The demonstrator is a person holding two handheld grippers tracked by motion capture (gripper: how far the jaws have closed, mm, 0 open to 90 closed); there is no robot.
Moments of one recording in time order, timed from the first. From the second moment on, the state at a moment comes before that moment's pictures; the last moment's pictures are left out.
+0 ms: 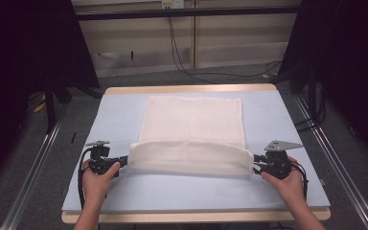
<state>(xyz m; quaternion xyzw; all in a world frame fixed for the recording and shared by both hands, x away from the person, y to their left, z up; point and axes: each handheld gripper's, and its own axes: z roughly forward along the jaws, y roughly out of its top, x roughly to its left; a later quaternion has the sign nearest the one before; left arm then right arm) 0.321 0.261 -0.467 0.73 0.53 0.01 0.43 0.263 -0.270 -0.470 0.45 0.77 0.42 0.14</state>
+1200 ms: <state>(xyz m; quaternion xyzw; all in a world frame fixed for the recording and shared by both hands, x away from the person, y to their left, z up) 0.308 0.267 -0.469 0.74 0.53 0.00 0.41 0.249 -0.283 -0.471 0.47 0.76 0.43 0.12</state>
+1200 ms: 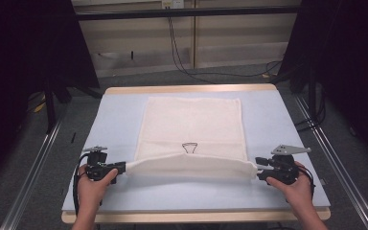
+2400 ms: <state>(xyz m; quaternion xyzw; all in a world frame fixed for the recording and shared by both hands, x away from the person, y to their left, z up) 0.308 0.239 -0.470 0.78 0.51 0.03 0.35 0.249 -0.266 -0.486 0.49 0.77 0.39 0.13</state>
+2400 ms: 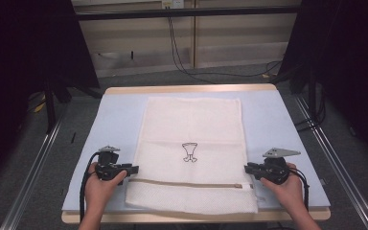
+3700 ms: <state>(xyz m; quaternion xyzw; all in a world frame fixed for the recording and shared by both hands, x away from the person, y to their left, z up) 0.313 0.248 -0.469 0.74 0.57 0.04 0.35 0.276 -0.250 -0.482 0.48 0.77 0.40 0.16</state>
